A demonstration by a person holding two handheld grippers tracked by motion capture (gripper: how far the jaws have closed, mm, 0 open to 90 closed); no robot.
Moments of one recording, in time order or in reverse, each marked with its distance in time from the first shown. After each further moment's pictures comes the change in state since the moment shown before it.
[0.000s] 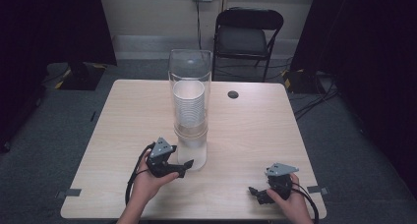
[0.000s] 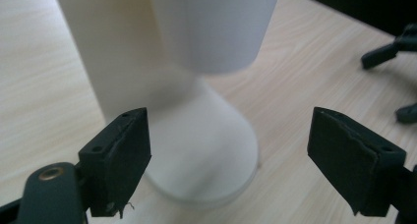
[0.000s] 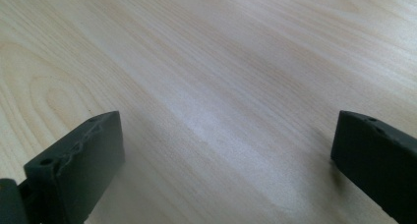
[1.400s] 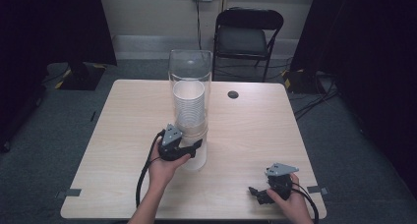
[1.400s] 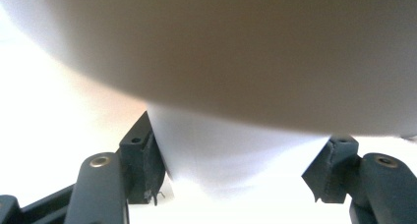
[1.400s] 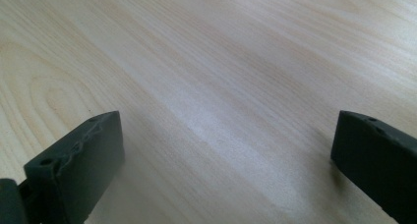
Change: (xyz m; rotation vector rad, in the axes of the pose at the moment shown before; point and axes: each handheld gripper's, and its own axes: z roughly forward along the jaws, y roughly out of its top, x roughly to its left) left arm 0.004 0.024 0.036 -0.096 0.084 -0.016; right arm 0.000 0.000 0.000 0.001 0.000 0.002
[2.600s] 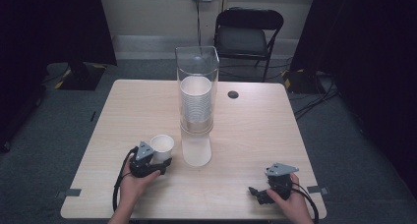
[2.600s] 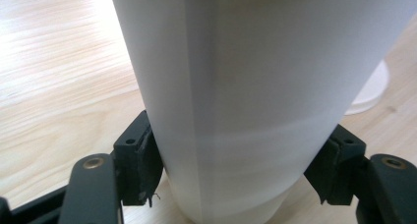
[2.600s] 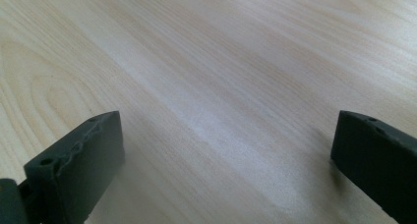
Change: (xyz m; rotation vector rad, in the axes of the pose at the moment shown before) left arm 0.058 -0.077 -0.045 0.149 0.097 -0.003; right arm 0.000 0.000 0.000 -0.001 0.003 -0.005
